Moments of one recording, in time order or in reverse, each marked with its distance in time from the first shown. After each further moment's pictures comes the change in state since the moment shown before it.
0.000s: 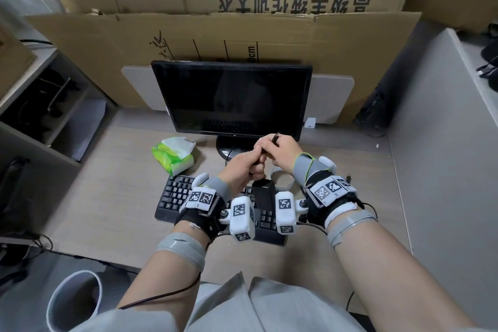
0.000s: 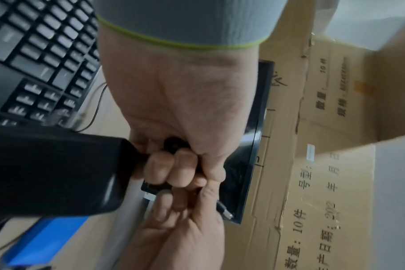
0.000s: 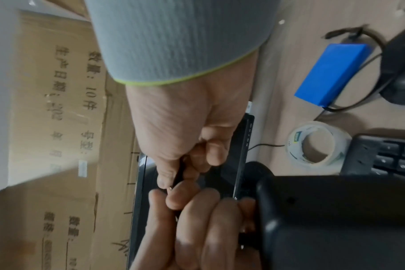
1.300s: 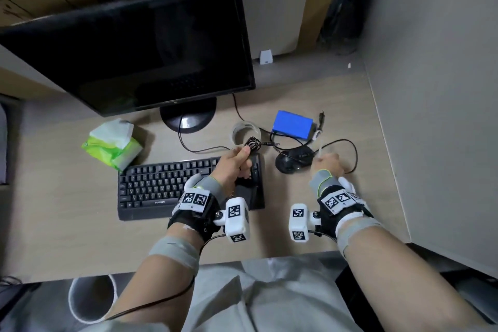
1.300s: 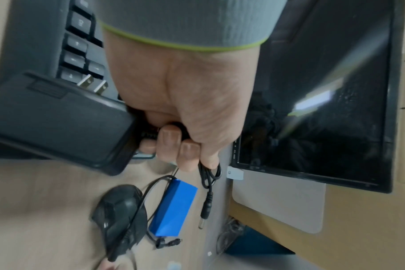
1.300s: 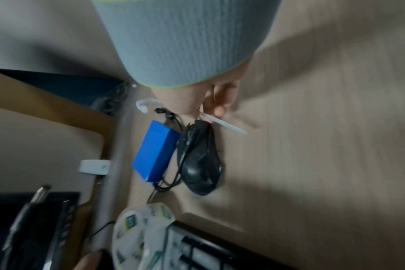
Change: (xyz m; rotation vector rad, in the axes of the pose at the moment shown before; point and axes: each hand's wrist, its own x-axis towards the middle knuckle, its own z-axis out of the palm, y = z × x) left_hand 0.056 -0.107 0.033 -0.035 0.059 -0.377; right_hand -0.068 0.221 -0.067 -0.179 0.728 1.032
